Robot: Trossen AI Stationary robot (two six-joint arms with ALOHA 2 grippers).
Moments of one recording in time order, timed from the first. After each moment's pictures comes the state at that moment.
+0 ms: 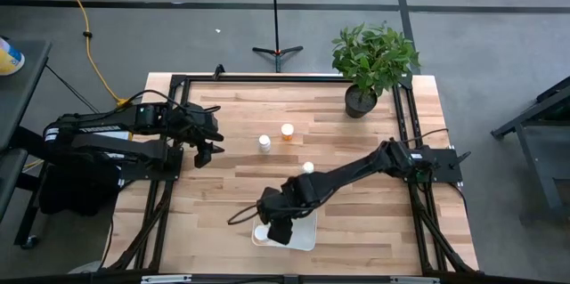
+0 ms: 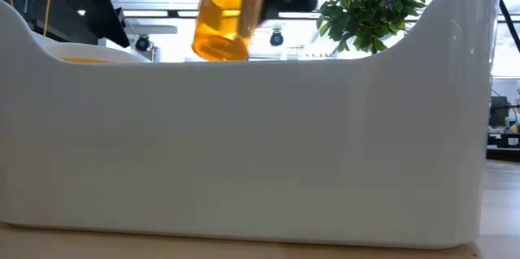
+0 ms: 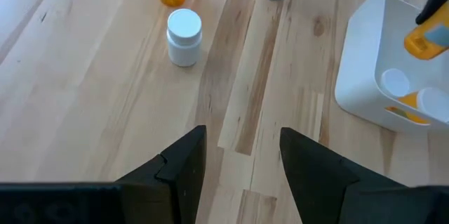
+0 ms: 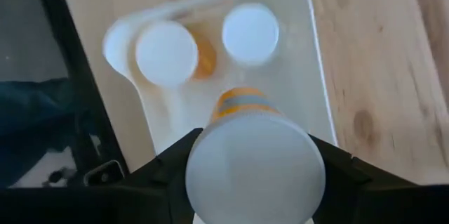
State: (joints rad) left arm 0.12 0.79 0.81 -0.87 0.06 -0.21; right arm 0.37 2.29 2.21 -1.14 -0.04 0.75
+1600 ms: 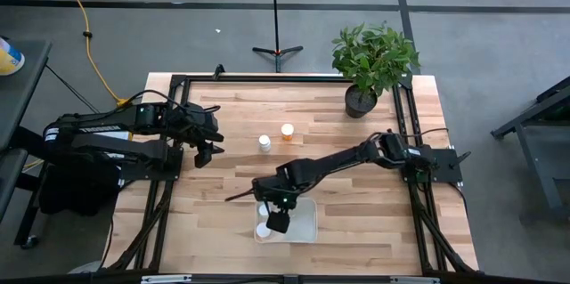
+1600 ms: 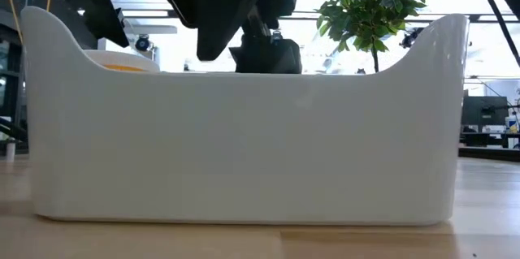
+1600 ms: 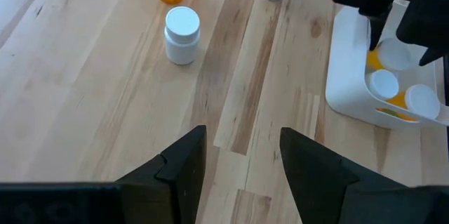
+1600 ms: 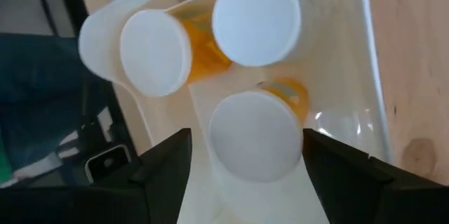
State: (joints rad) left arm 0.12 0.79 0.81 -0.87 0.07 -0.24; right arm 0.25 2.29 1.99 -0.91 -0.37 0.62
